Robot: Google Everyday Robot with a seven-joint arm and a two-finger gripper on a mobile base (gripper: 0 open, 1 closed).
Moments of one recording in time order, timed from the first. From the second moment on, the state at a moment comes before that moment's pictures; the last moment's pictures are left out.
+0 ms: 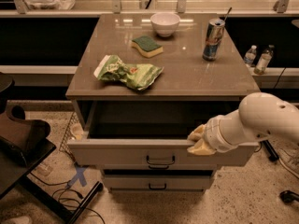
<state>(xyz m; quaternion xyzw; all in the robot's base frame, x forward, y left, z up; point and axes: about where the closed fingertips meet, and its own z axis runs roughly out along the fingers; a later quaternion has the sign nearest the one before) 0.491 -0.150 0.675 -0.64 0.71 0.08 0.27</state>
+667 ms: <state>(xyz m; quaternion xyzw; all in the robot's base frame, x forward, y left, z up) 0.476 -0.161 0.671 -0.64 0.72 0.09 0.26</state>
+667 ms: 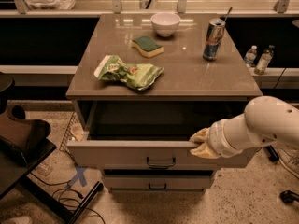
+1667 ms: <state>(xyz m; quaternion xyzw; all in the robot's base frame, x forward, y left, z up) 0.456 -0.171 0.673 -0.63 0.73 0.09 0.25</state>
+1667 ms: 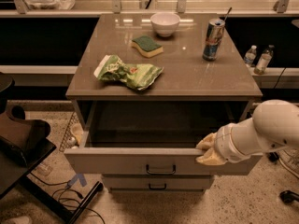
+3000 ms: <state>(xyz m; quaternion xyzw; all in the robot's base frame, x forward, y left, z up) 0.426 -0.212 0.718 -0.63 0.75 0.05 0.20</state>
